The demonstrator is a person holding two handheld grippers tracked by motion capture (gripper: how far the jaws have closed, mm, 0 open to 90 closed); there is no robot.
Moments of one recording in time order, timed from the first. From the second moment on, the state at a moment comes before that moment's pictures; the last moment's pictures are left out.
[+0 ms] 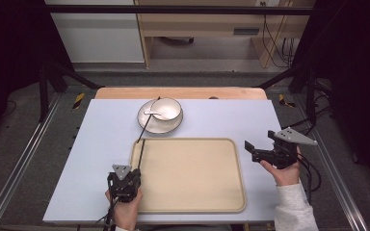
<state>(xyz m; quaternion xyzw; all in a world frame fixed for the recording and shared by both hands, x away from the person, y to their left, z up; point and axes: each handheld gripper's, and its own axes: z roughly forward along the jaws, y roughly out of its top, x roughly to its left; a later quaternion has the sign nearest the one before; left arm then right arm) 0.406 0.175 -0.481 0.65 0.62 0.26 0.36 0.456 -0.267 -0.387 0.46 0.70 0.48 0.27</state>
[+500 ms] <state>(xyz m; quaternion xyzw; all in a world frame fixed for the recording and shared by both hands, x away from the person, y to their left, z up) 0.410 0.174 -0.481 0.66 0.62 0.25 0.34 0.457 -0.267 -0.388 0.46 0.70 0.48 0.27</state>
